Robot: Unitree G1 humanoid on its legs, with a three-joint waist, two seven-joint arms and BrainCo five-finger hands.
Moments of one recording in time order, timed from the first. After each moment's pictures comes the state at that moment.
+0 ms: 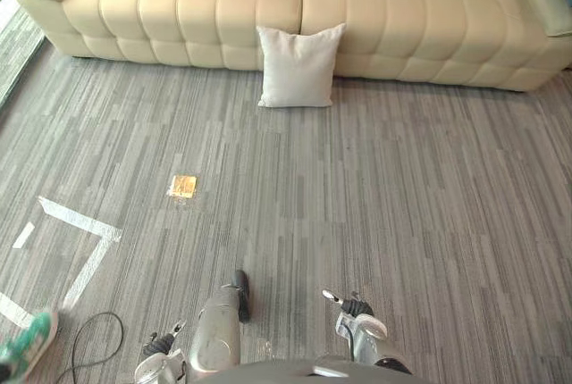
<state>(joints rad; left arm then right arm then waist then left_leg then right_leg) 0.14 0.01 0.37 0.91 -0.17 0.05 0.20 -0.02 0.06 -0.28 0.88 0.12 0.03 -0.15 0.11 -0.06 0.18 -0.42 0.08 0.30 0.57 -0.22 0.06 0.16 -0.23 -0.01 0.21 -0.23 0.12</state>
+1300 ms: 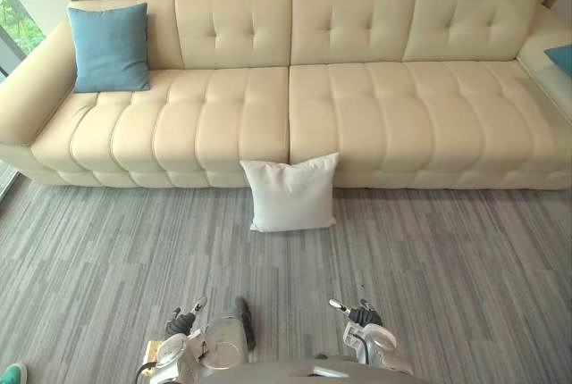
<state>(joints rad) 0.10 -0.07 0.37 0.84 -0.15 0.04 0.17 0.05 0.06 -0.22 0.82 0.07 0.05 -0.14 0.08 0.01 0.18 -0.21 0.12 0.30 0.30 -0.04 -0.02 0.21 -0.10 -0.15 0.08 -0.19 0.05</state>
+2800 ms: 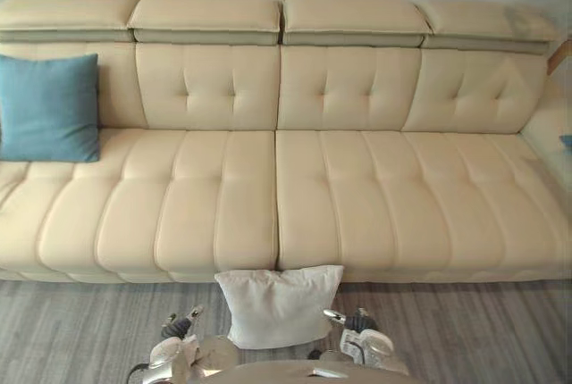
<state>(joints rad) 0.07 -0.01 0.32 0.92 -0.12 0.06 0.16 0.05 0.06 -0.26 0.84 0.03 0.06 -0.11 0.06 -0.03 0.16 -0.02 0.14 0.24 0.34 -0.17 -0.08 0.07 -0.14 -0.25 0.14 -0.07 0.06</state>
